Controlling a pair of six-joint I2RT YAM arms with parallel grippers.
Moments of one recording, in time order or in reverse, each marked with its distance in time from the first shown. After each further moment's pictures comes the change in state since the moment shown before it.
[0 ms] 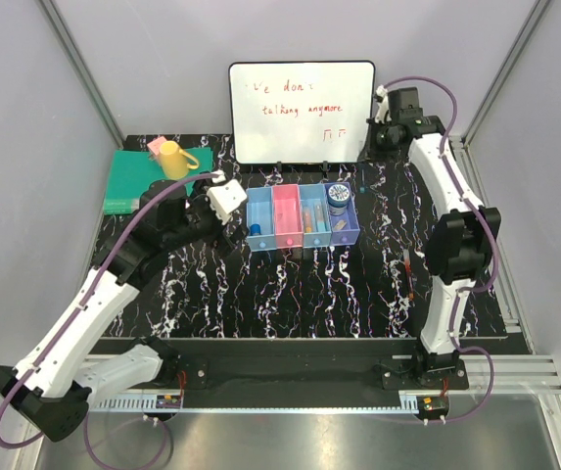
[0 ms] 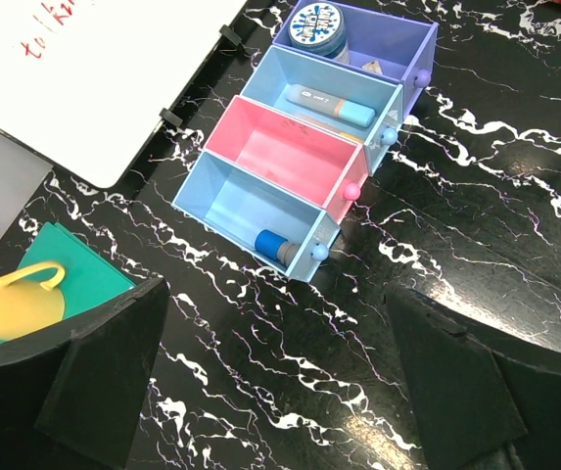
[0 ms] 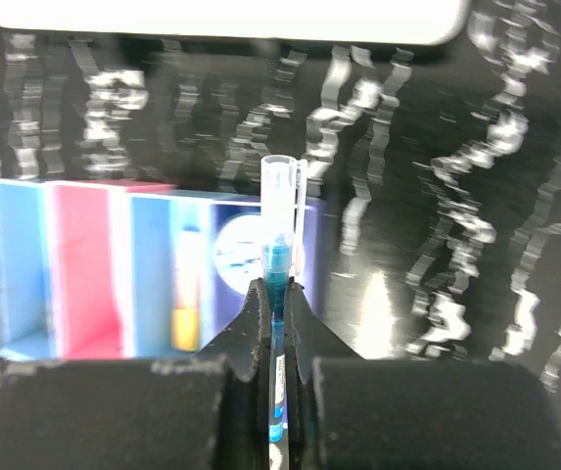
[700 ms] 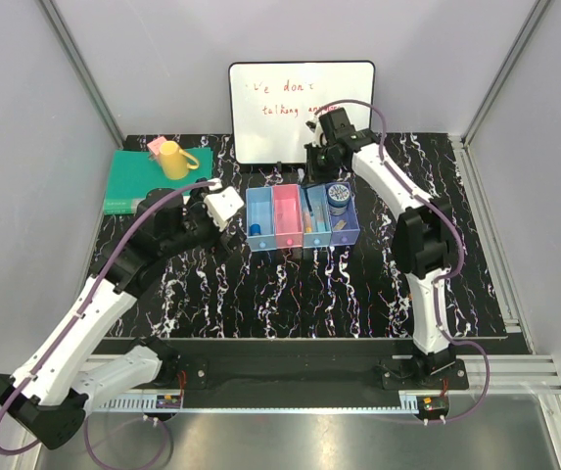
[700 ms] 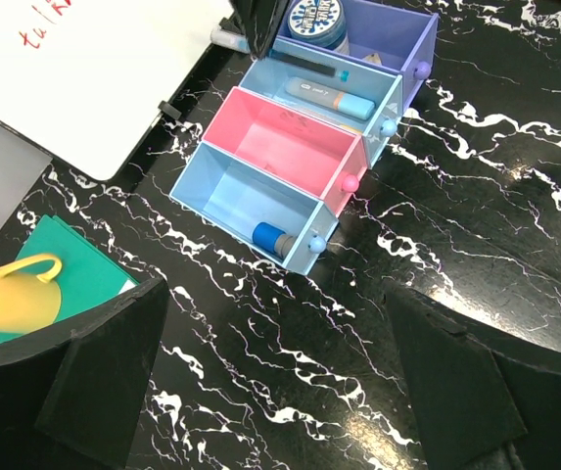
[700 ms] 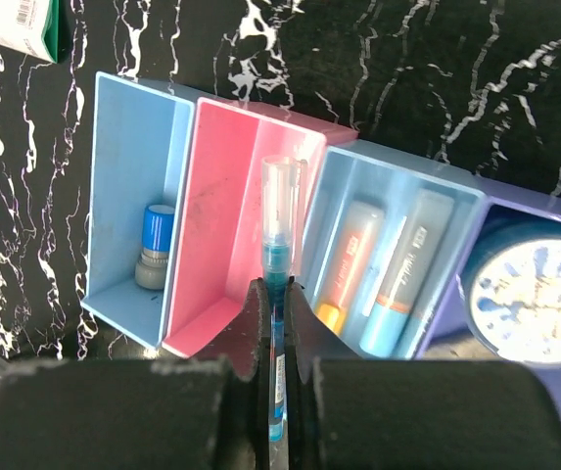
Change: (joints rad) left arm 0.000 -0.048 -0.056 0.016 -0.007 -0.004; right arm 0.261 0.152 0.065 -0.006 -0.073 0.087
